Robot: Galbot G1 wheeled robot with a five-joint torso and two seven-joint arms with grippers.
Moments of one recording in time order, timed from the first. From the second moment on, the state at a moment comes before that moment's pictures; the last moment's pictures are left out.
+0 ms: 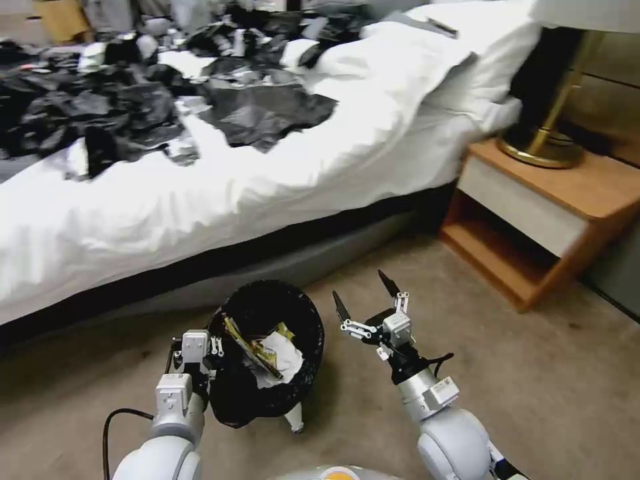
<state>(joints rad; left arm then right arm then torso) 1.74 -1.46 -0.57 -2.21 -0.02 0.32 -0.10 -1.45 1.17 0.13 1.95 0.12 0.36 0.03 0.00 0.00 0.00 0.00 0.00</state>
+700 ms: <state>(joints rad) 1.74 -1.47 -0.58 -2.21 -0.02 0.32 -0.10 -1.47 1.14 0.13 1.94 0.12 0.34 0.03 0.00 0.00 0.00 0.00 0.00</state>
